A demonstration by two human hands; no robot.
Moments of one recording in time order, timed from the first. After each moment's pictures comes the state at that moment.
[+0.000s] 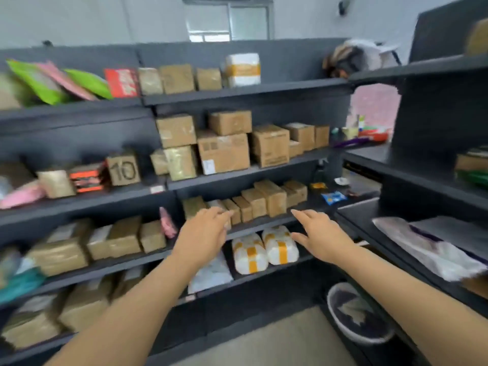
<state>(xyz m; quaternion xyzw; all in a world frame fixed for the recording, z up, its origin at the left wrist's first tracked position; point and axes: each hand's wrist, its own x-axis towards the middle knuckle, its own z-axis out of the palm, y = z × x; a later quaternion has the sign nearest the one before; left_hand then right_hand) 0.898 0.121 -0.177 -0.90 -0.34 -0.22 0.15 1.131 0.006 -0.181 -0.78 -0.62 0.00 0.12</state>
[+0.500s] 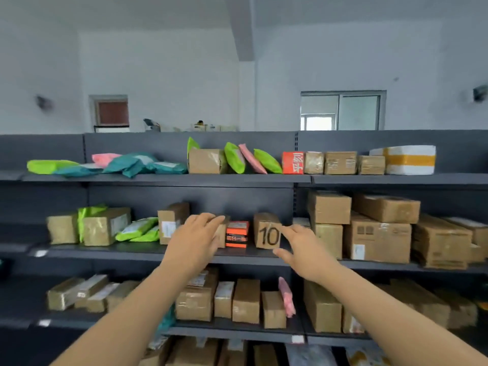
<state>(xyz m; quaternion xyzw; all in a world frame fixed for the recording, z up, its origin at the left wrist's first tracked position) 0.509 0.237 -0.039 -0.76 -0.50 -0.32 0.26 0.753 0.217 -0.039 -0.58 -0.77 -0.09 0.23</state>
